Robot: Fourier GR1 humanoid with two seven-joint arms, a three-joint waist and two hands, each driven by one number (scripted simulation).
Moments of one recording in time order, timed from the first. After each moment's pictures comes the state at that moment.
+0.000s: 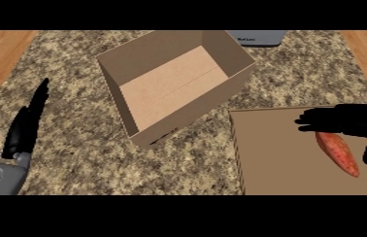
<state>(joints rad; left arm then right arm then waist) -0.17 0.60 -0.20 -1.25 0.11 0.35 0.02 -0.58 -0.93 0.76 -0.83 0.61 0.16 -1.09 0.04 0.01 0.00</state>
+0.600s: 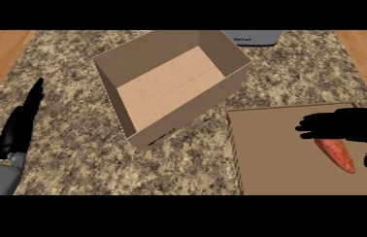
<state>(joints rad) -0.16 0.61 -0.17 -1.25 0.11 0.33 0.03 -0.59 -0.96 0.83 -0.84 0.56 0.12 -1.16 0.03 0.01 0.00</state>
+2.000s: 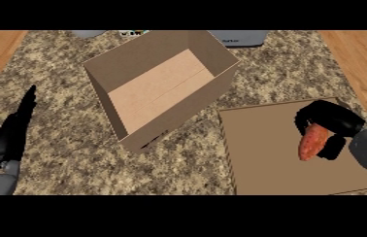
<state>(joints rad) -0.10 0.58 -0.10 -1.28 0.05 0.32 0.05 -0.55 -0.71 0.62 -0.67 0.49 -0.01 -0.78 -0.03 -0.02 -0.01</state>
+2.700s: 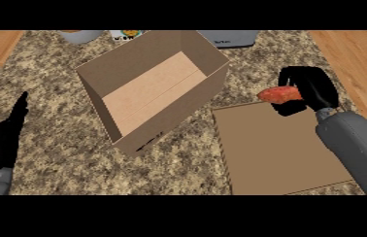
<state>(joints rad) -0.05 0.59 -0.07 -1.28 0.06 0.32 0.05 -0.59 -0.59 0.48 -0.97 0.52 -0.33 0.03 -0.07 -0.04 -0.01</state>
